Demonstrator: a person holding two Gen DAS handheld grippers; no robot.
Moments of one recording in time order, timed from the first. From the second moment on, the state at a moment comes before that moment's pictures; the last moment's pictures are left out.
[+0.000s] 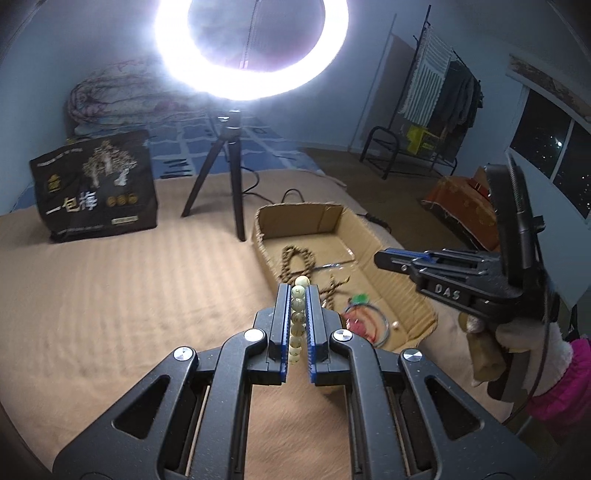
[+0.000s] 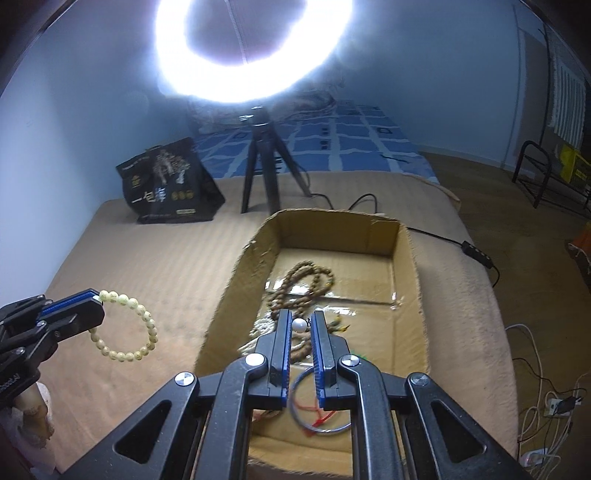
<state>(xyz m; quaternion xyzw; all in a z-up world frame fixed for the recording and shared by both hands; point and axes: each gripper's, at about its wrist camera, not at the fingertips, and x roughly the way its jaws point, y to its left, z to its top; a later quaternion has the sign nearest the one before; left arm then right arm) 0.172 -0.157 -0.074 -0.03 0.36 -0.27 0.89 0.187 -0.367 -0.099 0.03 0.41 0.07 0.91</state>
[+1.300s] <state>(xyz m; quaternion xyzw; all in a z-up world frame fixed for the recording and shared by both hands) 0.212 -0.227 -0.097 0.00 0.37 -0.28 0.88 0.241 -0.400 -0.122 0.04 0.42 0.03 0.91</state>
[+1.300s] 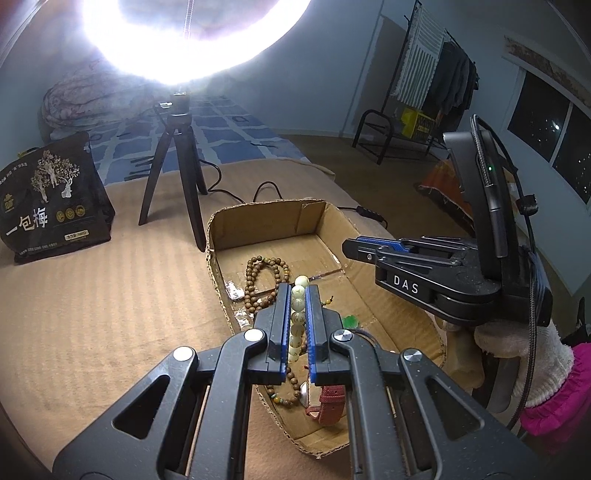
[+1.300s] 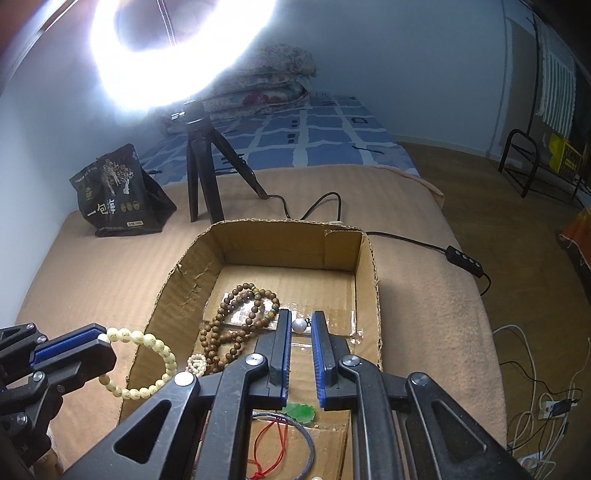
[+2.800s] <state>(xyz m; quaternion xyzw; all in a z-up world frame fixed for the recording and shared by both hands) 0.190 -0.200 -0.075 0.02 0.35 -0.24 0.90 0.213 -0.394 -0.085 0.03 0.39 -0.03 0.92</state>
